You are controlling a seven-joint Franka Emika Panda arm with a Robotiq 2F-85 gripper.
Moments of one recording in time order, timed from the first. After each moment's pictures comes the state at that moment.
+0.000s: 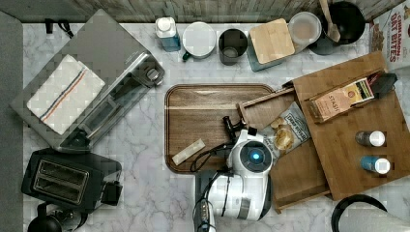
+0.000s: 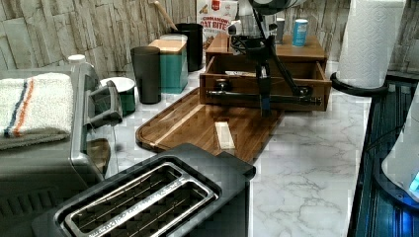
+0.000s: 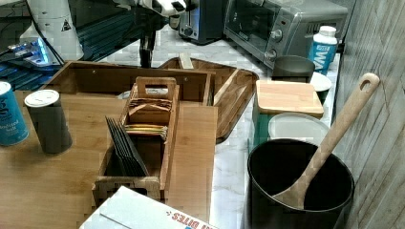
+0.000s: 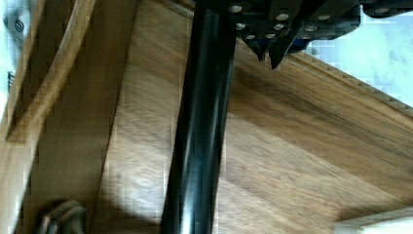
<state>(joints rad) 0.01 -0.02 -0.16 -2.62 0.02 0.83 -1.41</state>
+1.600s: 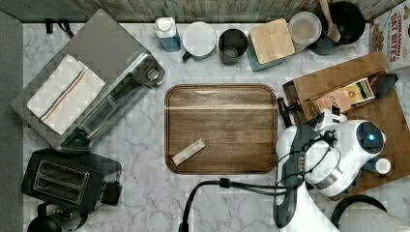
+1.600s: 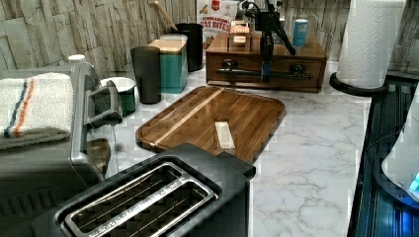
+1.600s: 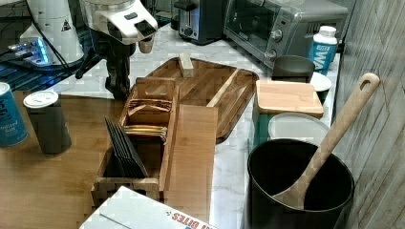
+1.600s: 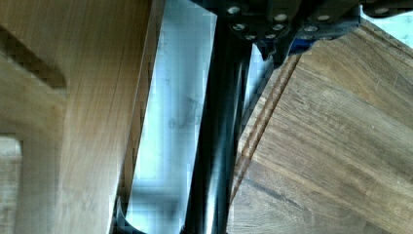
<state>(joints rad) -0.18 0.25 -0.36 -2.20 0.20 0.66 -1.93</state>
